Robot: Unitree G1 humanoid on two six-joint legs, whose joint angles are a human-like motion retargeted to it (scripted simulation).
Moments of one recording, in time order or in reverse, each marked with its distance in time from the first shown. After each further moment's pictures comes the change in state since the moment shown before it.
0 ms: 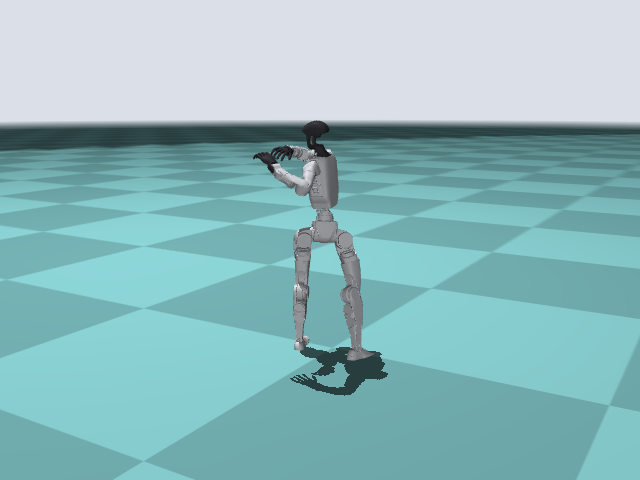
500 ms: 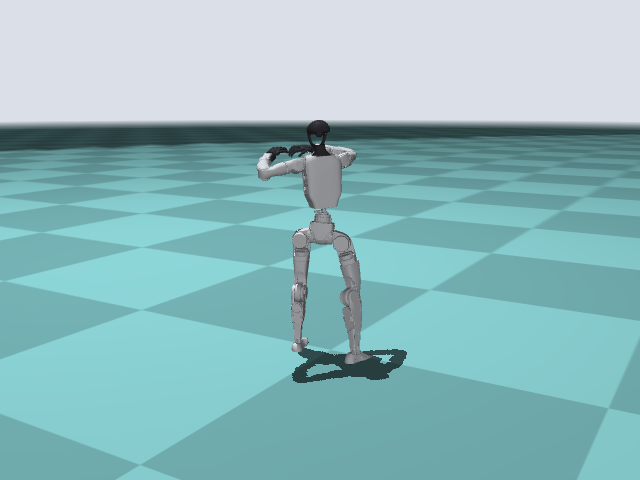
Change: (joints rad) left arm -0.028 0.202 -0.131 -0.025 -0.095 -0.049 0.024; right arm 0.034 -0.241 0.048 -0.034 0.151 -0.032 0.018; waist -0.478 0.134 -0.070; left_leg 0.059 0.072 0.303 0.000 -0.017 -0.010; right_leg -0.179 -0.033 0.374 0.046 0.000 0.027
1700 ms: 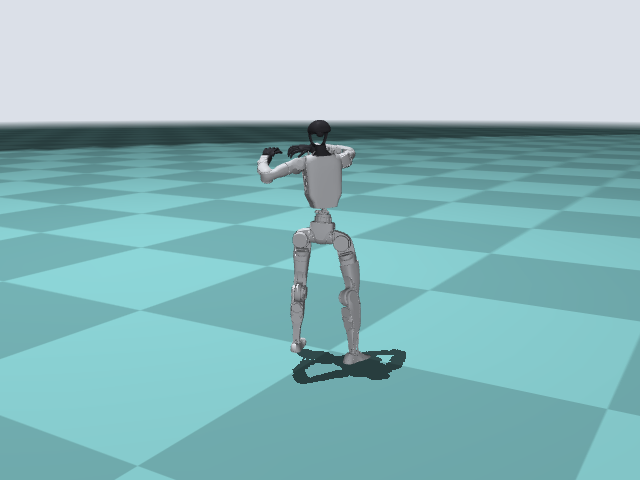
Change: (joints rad) left arm 0.172 -0.125 0.161 0.036 0.064 0.023 0.018; right arm -0.089 0.061 0.063 0.012 -0.019 -0.001 0.003; waist 0.029 0.010 0.006; left_leg 0.048 0.029 0.074 0.000 -0.040 -0.015; right_leg 0.027 0.031 0.050 -0.038 0.004 0.009
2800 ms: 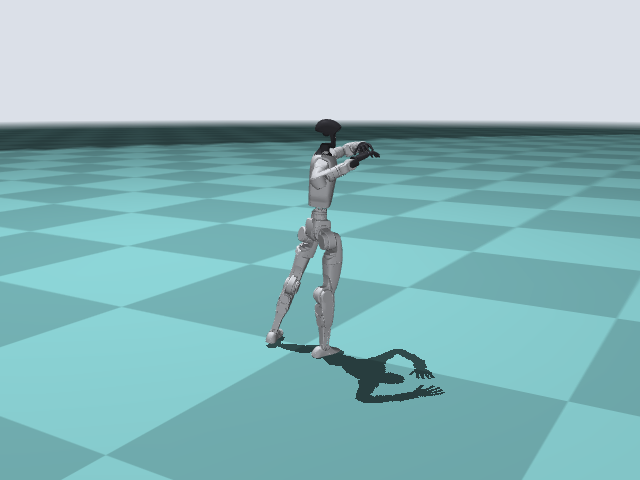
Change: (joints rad) left arm -1.754 0.011 -1.567 0.051 0.092 -0.092 0.019; right arm 1.616 -0.560 -1.563 -0.166 0.071 -0.037 -0.085; waist -1.110 0.337 0.043; left_leg 0.328 0.293 0.851 0.036 -0.026 0.023; right_leg -0.104 0.425 0.754 -0.236 0.192 0.026
